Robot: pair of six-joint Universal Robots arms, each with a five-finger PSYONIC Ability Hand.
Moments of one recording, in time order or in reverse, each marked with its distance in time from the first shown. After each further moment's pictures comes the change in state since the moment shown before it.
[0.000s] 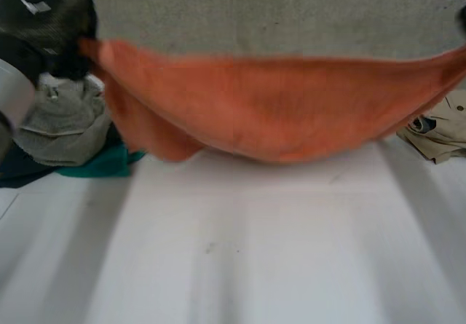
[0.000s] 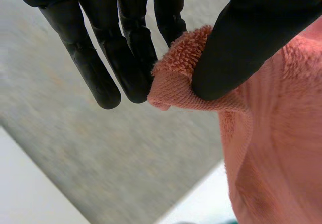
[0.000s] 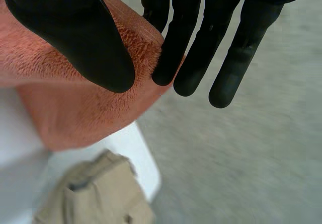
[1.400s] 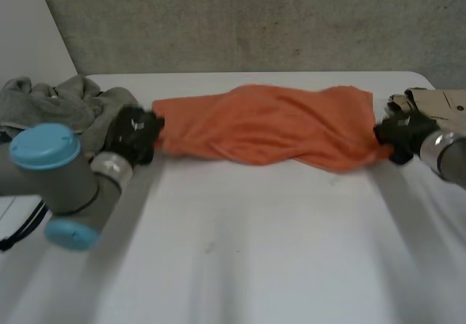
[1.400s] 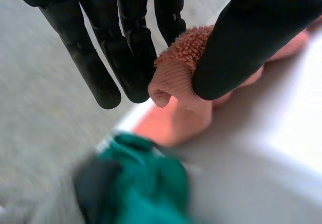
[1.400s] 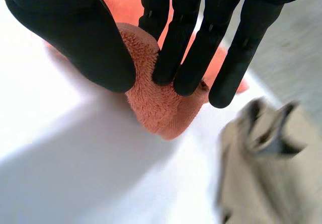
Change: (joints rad) left arm 0.001 -0.631 -0.129 0.477 0.110 0.154; right arm 0.163 0.495 0.219 -0.335 0.159 0.148; left_hand 0.000 0.004 0.004 0.000 0.000; right_hand 0.000 0.003 0.006 0.002 0.006
